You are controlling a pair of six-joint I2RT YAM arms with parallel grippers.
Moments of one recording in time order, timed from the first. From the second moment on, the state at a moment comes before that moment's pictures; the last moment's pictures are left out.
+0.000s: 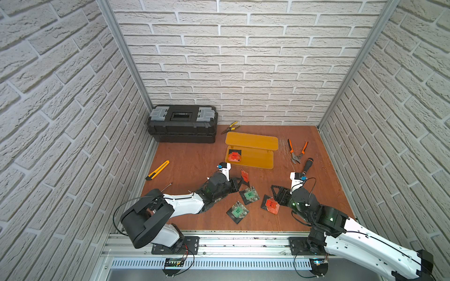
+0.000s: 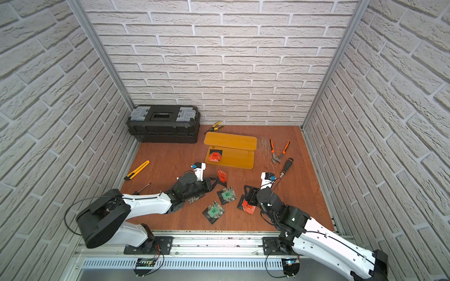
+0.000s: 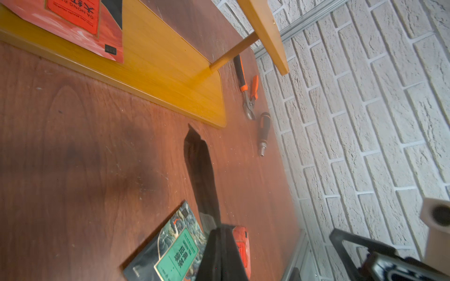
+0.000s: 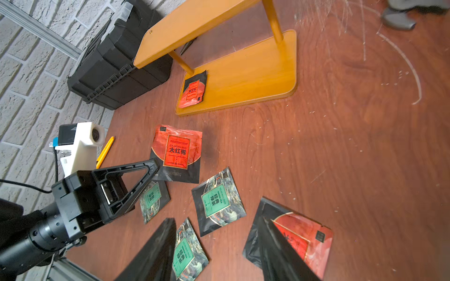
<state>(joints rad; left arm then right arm) -0.81 1.46 0.49 0.60 0.13 -0.95 0.86 0.58 0.48 -0.50 0.43 0.92</state>
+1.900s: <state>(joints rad) -0.59 2.02 1.03 0.50 0.36 -0.96 0.86 0.30 0.46 -0.69 0.56 0.88</state>
